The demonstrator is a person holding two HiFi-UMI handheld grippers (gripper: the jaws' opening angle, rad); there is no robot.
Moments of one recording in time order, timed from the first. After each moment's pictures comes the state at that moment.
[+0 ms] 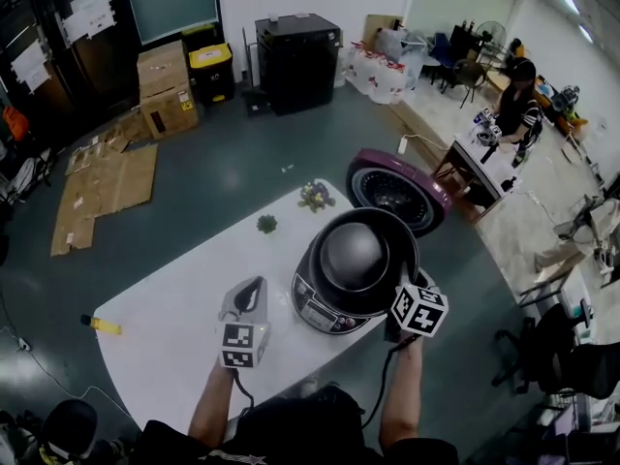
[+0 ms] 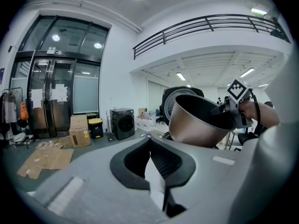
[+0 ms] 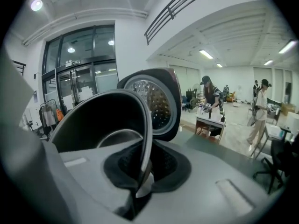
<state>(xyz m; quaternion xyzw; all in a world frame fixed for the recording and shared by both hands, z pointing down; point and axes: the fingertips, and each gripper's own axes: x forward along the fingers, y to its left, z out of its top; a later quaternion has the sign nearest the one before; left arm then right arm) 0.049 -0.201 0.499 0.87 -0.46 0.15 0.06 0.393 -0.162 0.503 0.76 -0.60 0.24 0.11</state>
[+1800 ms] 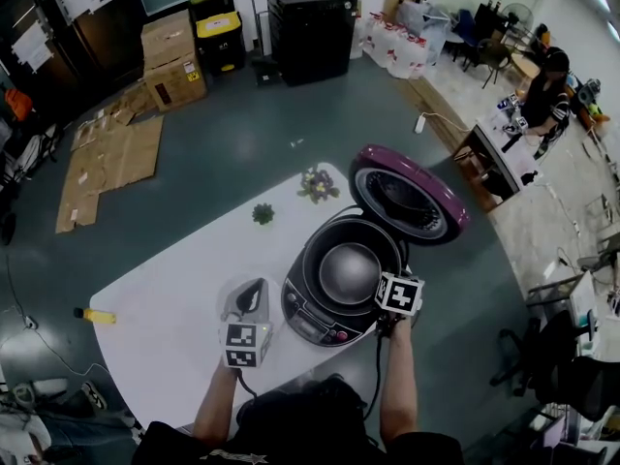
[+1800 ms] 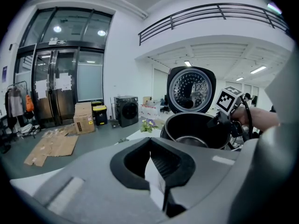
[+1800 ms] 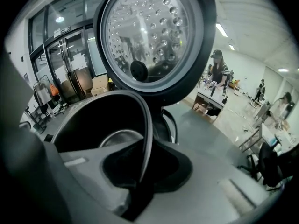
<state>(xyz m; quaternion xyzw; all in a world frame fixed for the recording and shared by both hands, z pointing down) 0.078 -0.223 0.564 0.85 -0.48 0.20 0.12 0.409 -0.208 0.640 0.70 -0.55 0.36 0.27</state>
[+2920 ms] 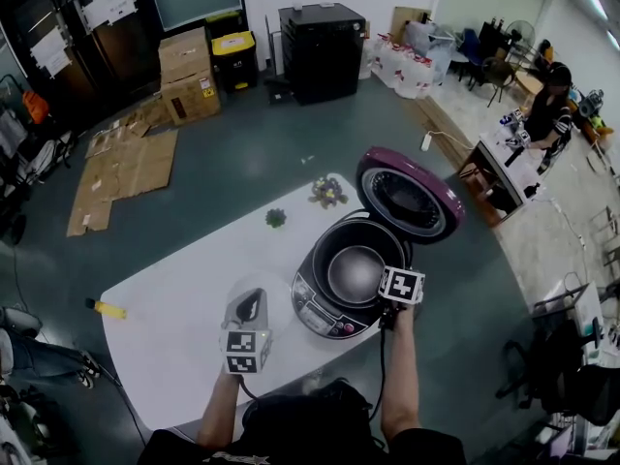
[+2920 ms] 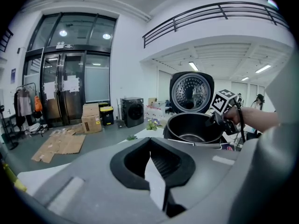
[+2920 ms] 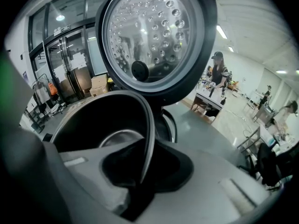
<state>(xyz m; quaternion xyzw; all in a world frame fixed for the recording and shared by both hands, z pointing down) 0.043 -0.181 0.554 0.83 -0.51 0.20 0.12 0.409 -0.208 0.641 0.71 -0.55 0.36 0.27</state>
